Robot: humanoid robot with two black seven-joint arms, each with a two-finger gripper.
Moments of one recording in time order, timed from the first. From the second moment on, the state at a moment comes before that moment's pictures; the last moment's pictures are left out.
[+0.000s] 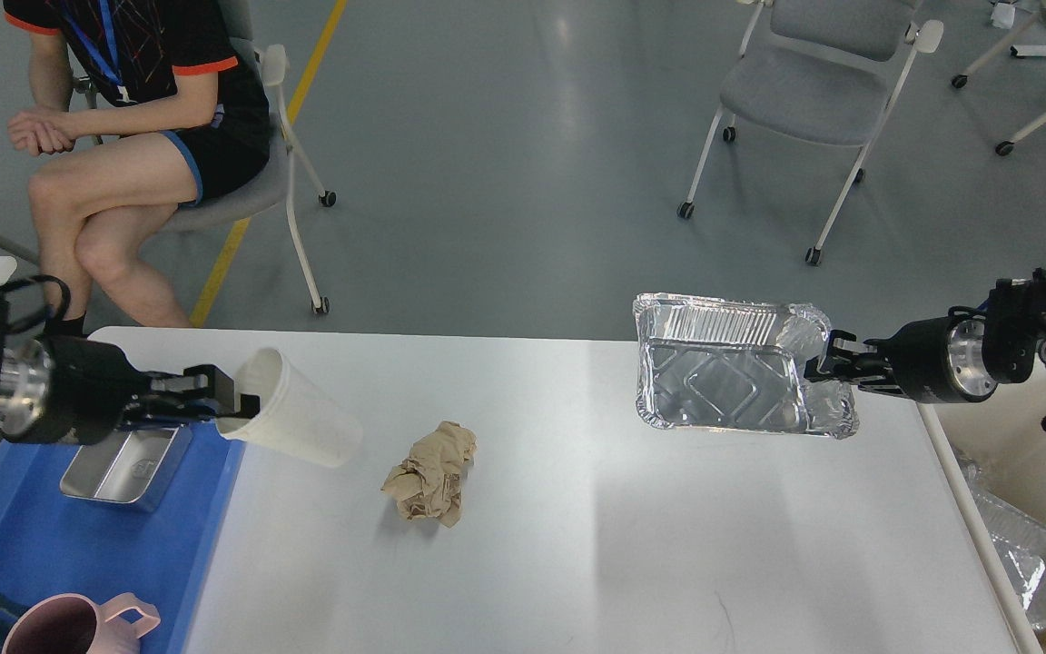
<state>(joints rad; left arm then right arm) -0.81 1.17 -0.63 -1.67 0.71 -0.76 0.26 0.95 -0.83 0.26 1.22 -0.88 0.55 -0.10</state>
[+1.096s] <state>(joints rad) -0.92 0.10 -0.81 -1.14 0.97 -0.50 0.27 0.94 -0.81 0.31 1.22 -0.88 0.54 -0.09</state>
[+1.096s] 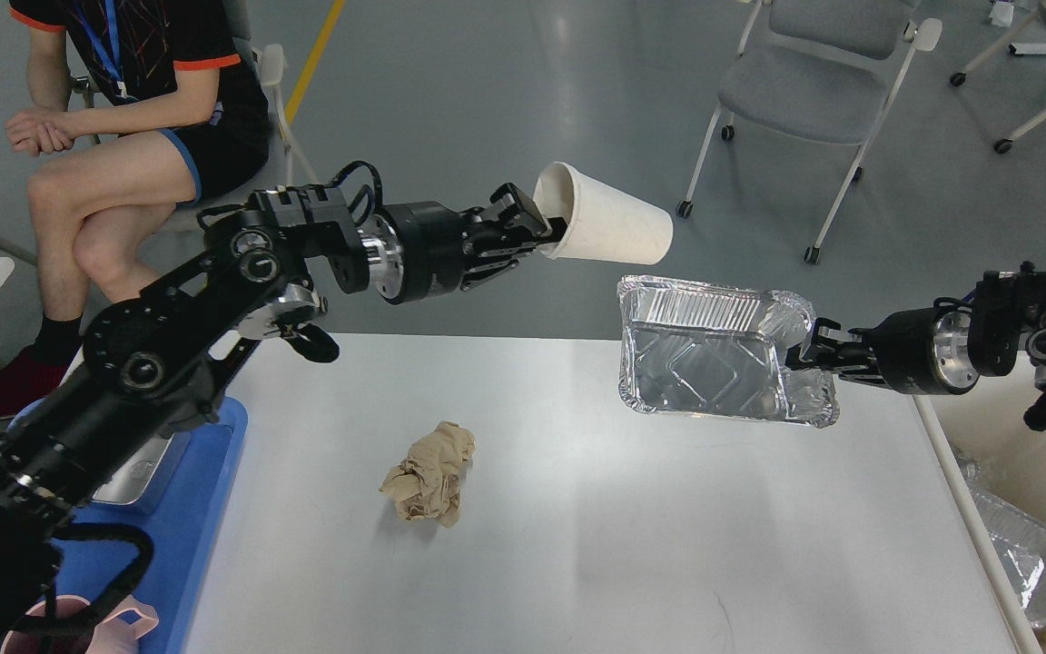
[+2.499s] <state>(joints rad) -0.70 0.73 -0.64 -1.59 0.94 -0.52 0.26 0.91 -0.81 0.31 1.22 -0.88 0.54 -0.09</state>
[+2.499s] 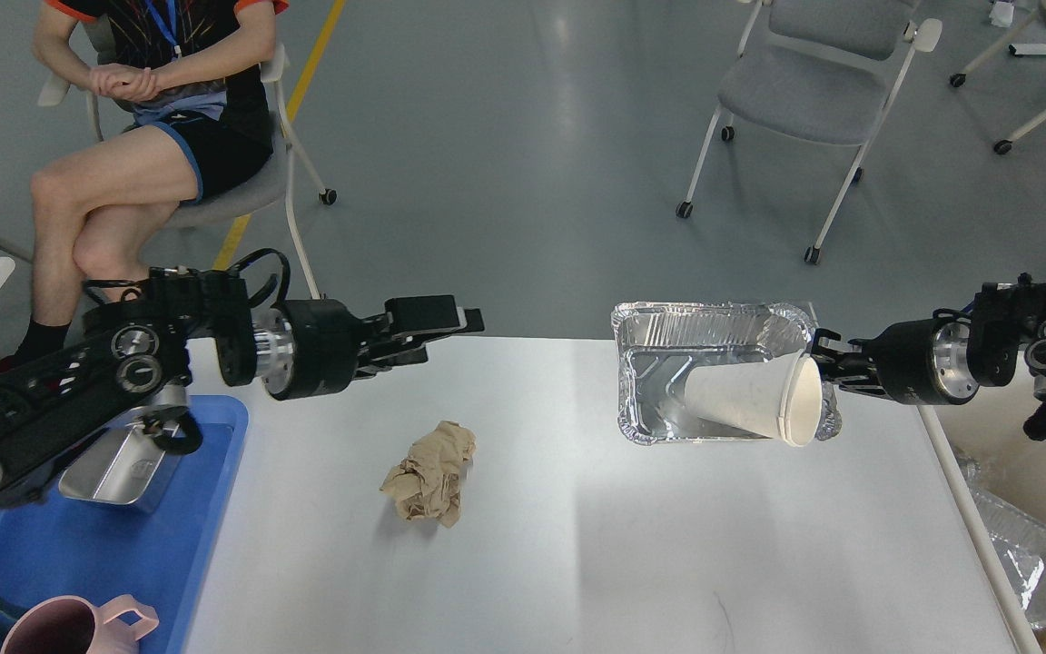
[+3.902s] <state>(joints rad) -0.68 0.24 -0.45 -0.96 1.20 -0.46 0.23 0.85 -0.82 0.34 1.22 -0.88 0.54 -0.09</state>
